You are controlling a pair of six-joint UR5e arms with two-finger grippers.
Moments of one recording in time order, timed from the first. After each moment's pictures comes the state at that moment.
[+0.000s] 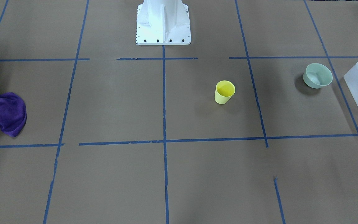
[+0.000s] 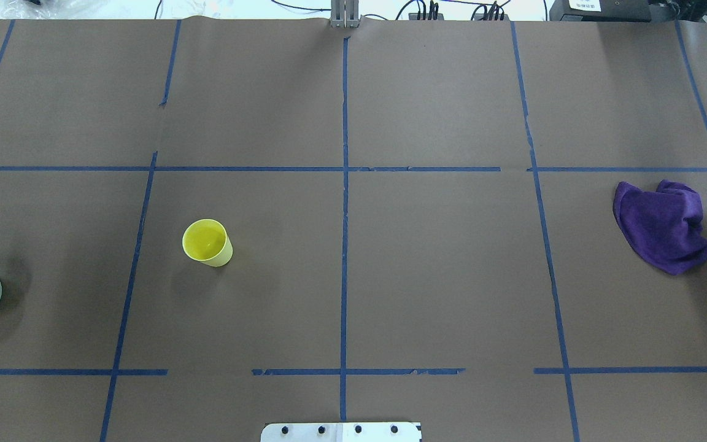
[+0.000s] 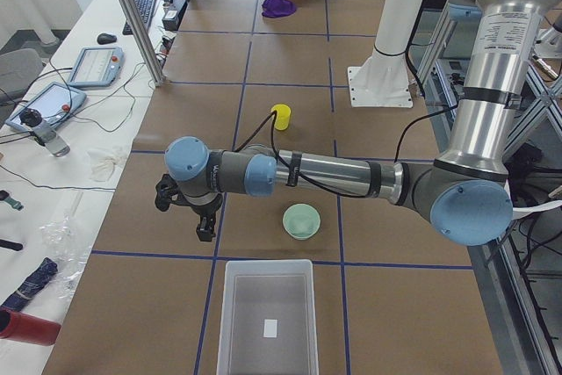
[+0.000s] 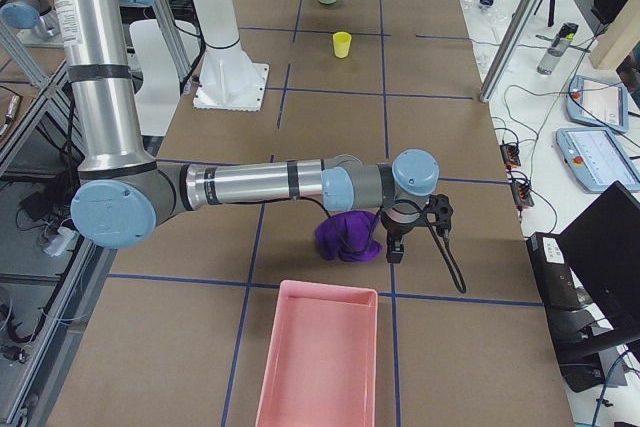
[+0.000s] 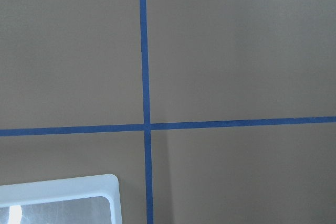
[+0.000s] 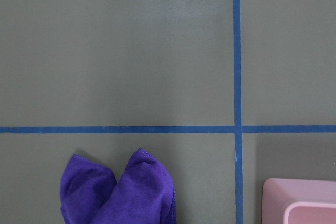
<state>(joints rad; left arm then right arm) -1.56 -1.73 -1.52 -1.54 -2.45 -0.03 1.51 -1.44 1.56 -1.58 2.43 0.17</state>
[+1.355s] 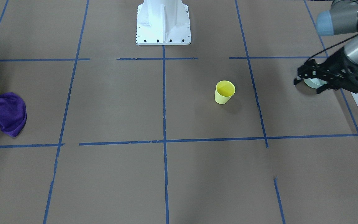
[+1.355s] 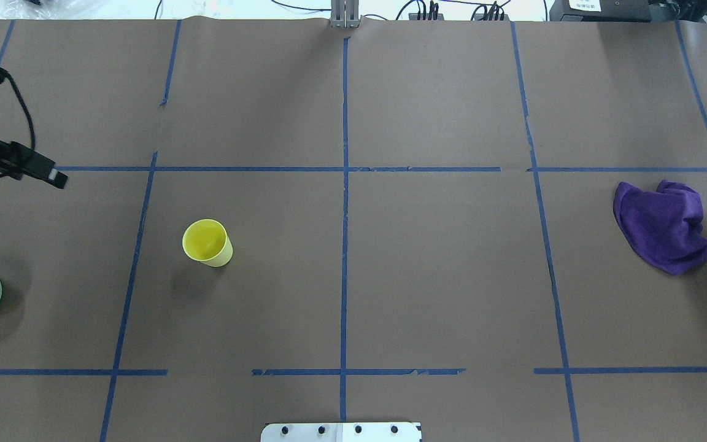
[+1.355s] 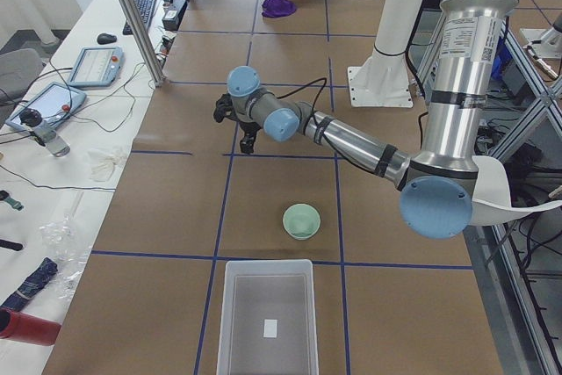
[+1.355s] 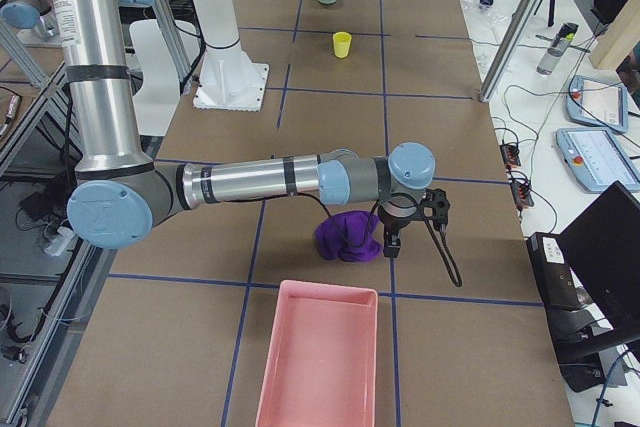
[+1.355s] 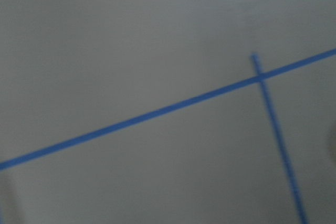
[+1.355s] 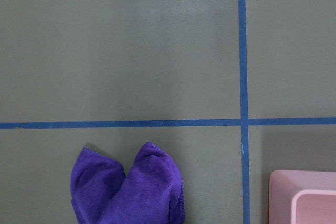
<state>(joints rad) -1.03 -1.68 -1.91 -1.85 -2.40 -0.64 1.50 -1.46 1.60 -1.57 2.43 0.18</state>
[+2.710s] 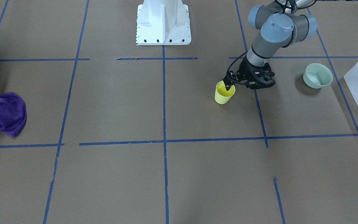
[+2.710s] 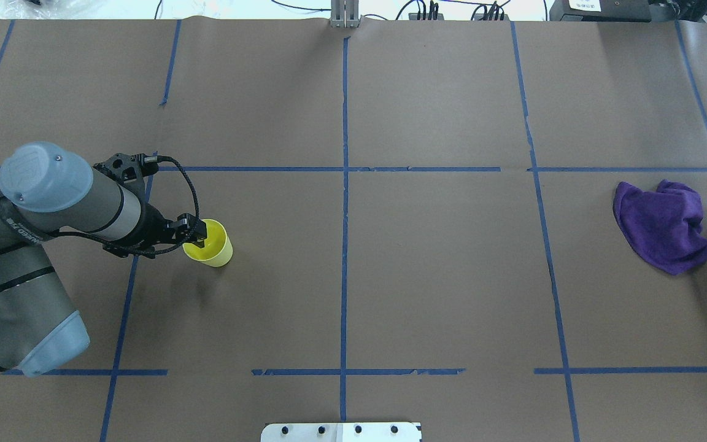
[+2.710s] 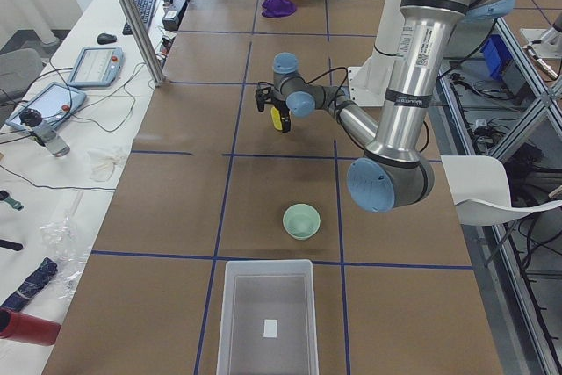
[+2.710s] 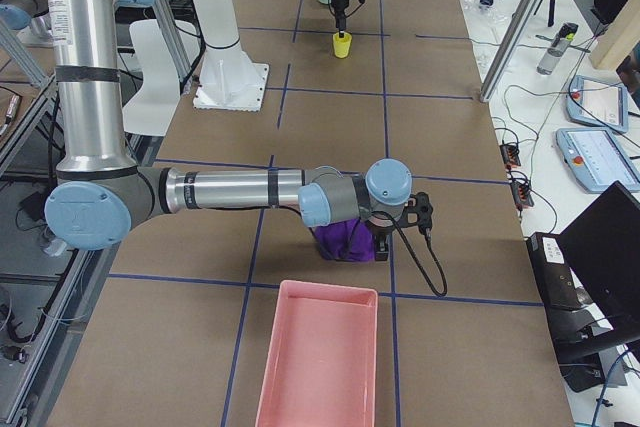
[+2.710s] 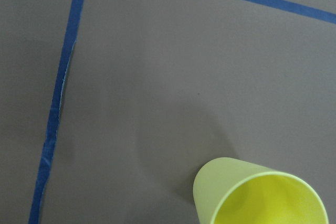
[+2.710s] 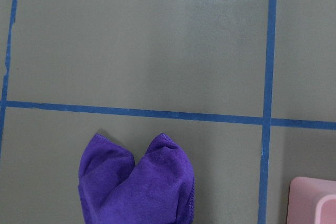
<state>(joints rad) -0.63 -1.82 -1.85 -1.87 -2.00 -1.34 1.48 -1.54 1.60 -1.39 2.49 0.19</state>
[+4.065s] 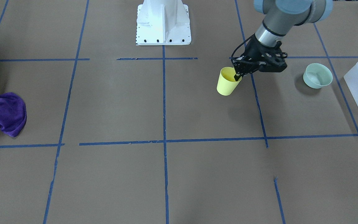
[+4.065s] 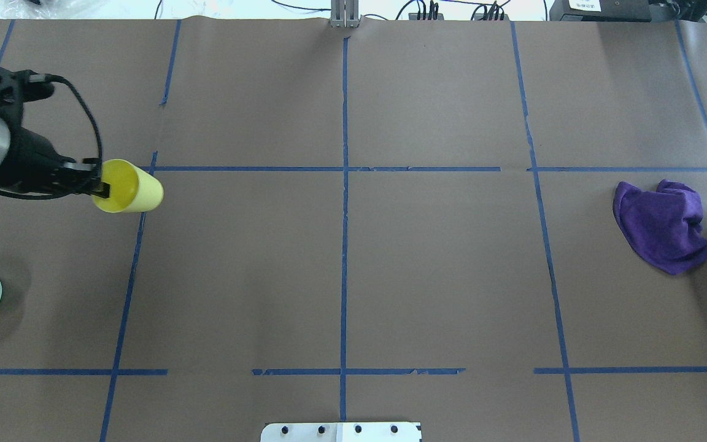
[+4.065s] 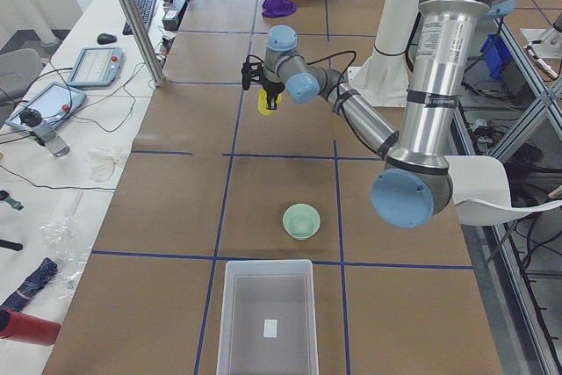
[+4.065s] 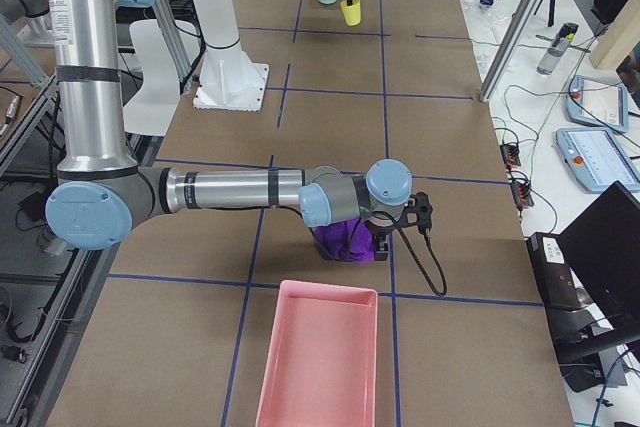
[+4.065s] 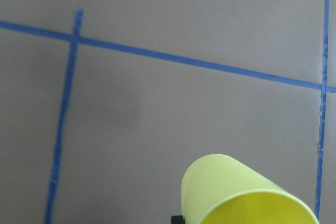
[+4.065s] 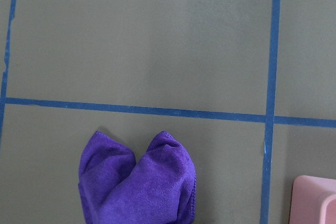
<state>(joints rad) -0.94 -1.65 -2.11 -1.78 -2.13 -0.97 1.48 -1.54 1.60 -1.39 2.49 0.19</state>
